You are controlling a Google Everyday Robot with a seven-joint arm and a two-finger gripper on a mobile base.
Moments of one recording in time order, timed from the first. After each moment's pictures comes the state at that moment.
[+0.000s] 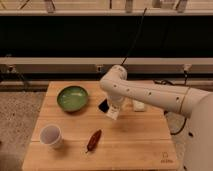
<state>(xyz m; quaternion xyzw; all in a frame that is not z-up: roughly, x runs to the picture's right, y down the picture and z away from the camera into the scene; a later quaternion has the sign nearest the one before) 0.069 0.107 0.810 -0.27 -0.11 -0.53 0.80</state>
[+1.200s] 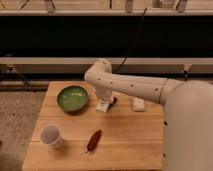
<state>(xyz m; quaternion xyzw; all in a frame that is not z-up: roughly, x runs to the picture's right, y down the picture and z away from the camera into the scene) 0.003 0.063 0.828 -0.25 -0.11 -0.58 0.77</state>
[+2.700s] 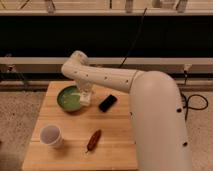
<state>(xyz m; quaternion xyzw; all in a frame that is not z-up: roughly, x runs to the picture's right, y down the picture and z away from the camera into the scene) -0.096 0.016 0.850 -0.21 -0.11 -0.63 0.74</state>
